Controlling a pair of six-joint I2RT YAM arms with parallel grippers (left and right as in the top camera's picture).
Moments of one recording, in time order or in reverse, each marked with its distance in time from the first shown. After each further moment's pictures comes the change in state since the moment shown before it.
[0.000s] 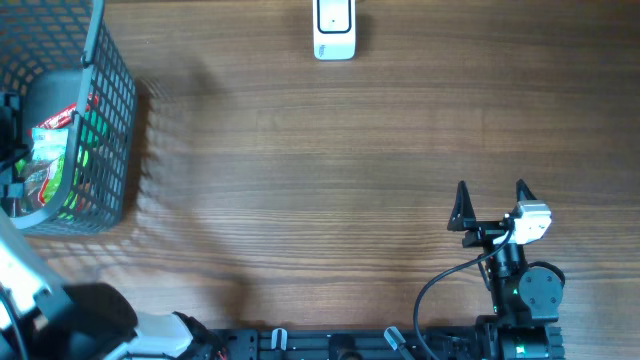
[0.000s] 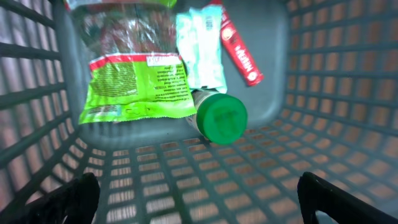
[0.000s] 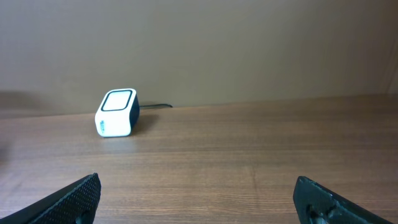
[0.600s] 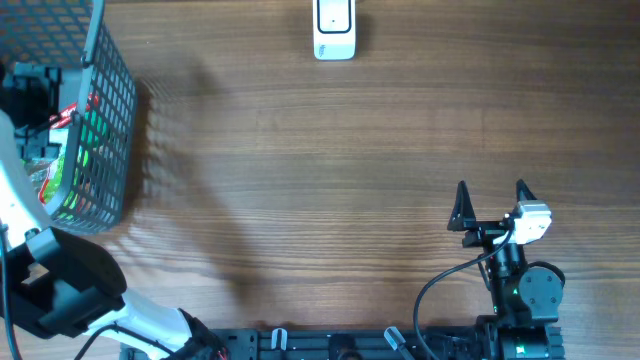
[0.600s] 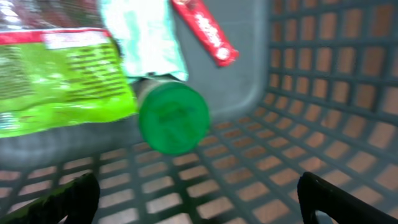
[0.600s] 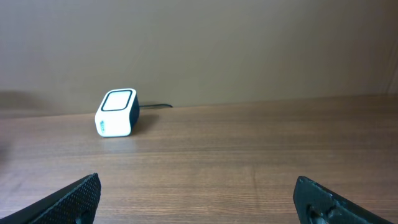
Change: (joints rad) left arm -0.131 0.166 0.000 0.167 0.047 -0.056; right arm 0.000 0.000 0.000 0.000 0.000 0.000
